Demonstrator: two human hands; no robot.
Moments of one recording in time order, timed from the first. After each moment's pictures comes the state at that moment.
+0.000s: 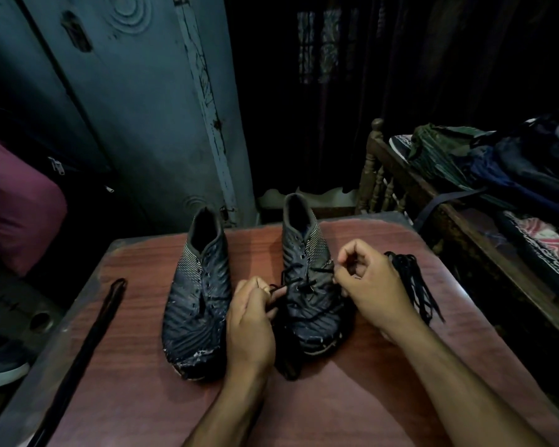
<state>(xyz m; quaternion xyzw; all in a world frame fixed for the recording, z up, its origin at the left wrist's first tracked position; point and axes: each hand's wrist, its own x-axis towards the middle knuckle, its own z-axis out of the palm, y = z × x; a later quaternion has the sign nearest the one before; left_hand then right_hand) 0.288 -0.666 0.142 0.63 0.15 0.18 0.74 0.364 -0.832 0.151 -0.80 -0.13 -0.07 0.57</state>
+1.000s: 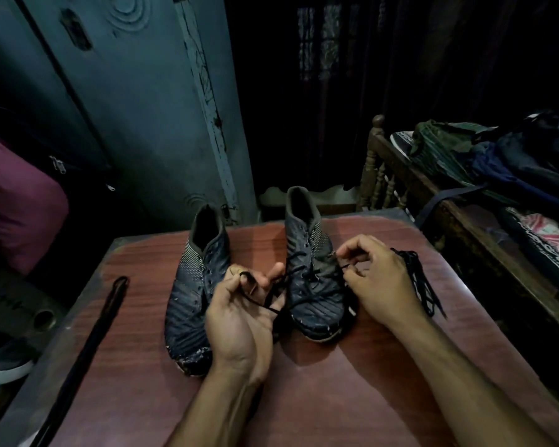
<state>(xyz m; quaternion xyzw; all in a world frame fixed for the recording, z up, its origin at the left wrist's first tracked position) 0.284 -0.661 0.161 0.31 0.11 0.15 0.93 0.363 -0.838 0.159 -0.86 -0.16 -0.16 0.47</state>
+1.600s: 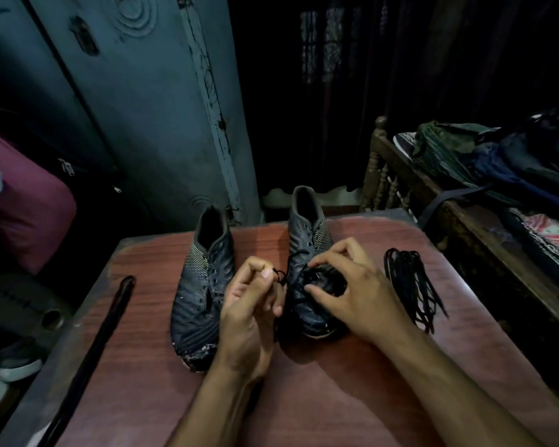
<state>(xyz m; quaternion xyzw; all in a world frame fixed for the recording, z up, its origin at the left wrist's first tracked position) 0.276 -0.658 0.164 0.49 -0.01 0.15 0.86 0.346 -0.822 0.151 -0.89 -0.25 -0.15 0.35</state>
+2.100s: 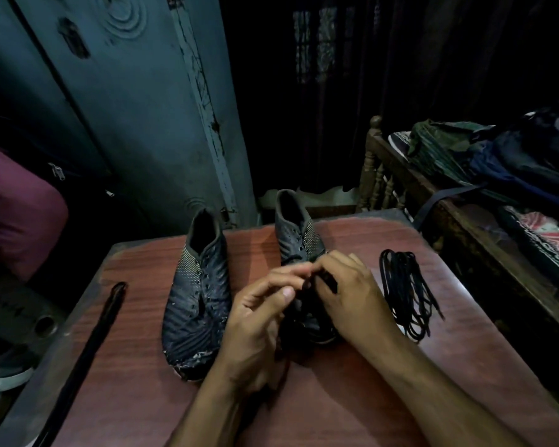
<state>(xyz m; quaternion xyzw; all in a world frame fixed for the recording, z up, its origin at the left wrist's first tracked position) 0.277 -0.663 0.159 0.54 -0.08 0.08 0.84 0.342 -0.814 0.148 -0.87 -0.26 -0.18 0.38</state>
